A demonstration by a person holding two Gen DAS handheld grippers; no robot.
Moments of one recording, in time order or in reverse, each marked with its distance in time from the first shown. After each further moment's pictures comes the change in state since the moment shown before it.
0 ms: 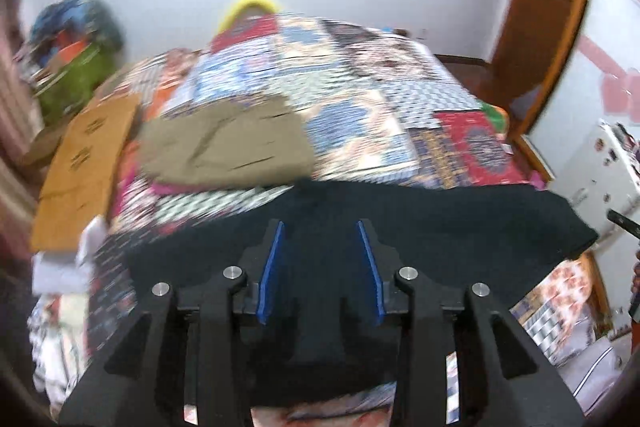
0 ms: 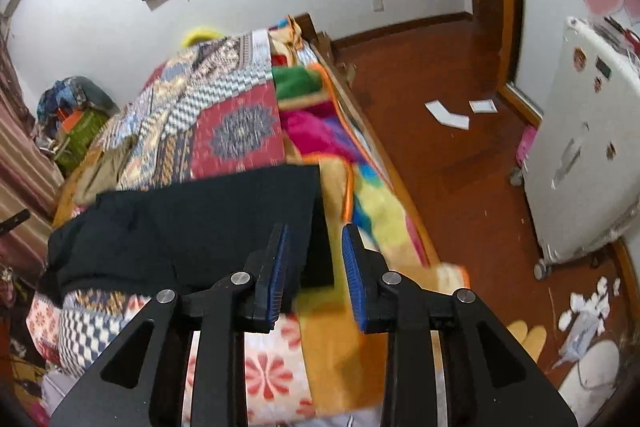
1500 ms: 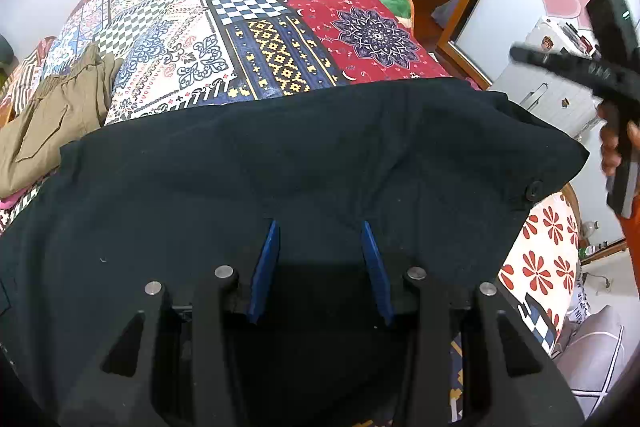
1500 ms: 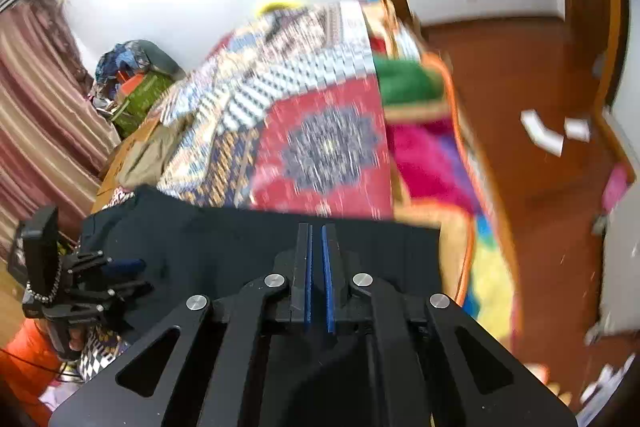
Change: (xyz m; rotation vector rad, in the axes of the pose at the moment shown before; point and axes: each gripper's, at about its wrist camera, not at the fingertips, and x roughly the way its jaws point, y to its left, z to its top) left arm 0.130 -0.150 -0.045 0.199 0.244 -0.232; right arm 0.084 0.053 0.055 -0.150 0.084 0.265
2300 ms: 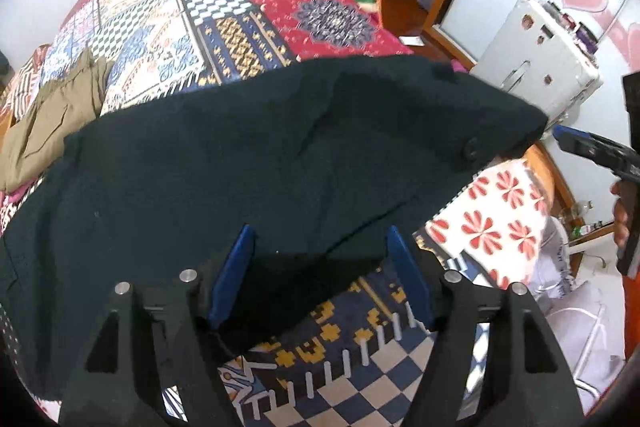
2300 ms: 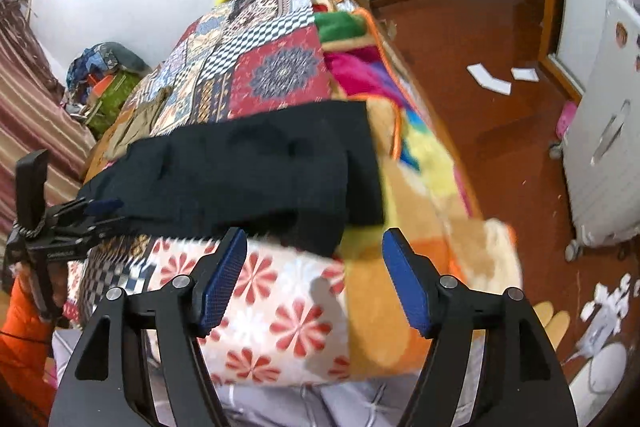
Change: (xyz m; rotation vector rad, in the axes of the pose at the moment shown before) left arm -0.027 -0.045 -0.022 0.044 0.045 0.012; right arm -0.066 -0.006 -0.105 0.148 0.081 -0.101
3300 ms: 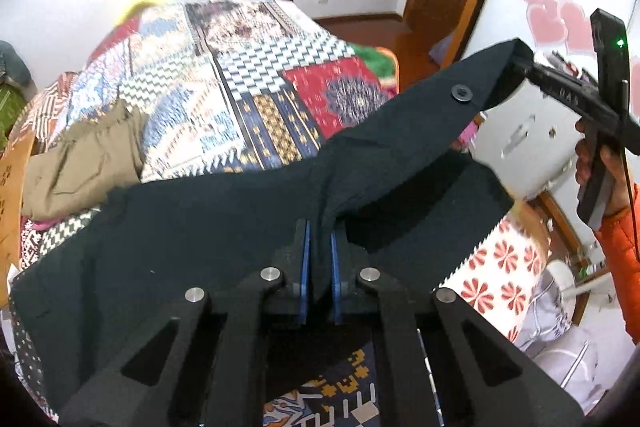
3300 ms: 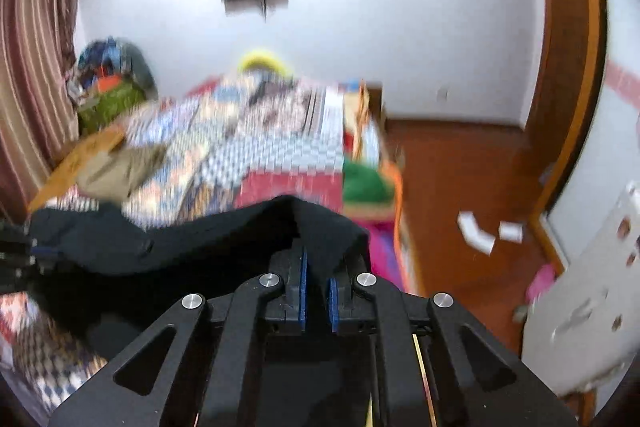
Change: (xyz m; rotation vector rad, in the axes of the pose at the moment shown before) left arm -0.055 0.024 0.035 -0.046 -0.210 0.022; right arm 0.007 0.069 0.112 -0.352 -0.371 -0.150
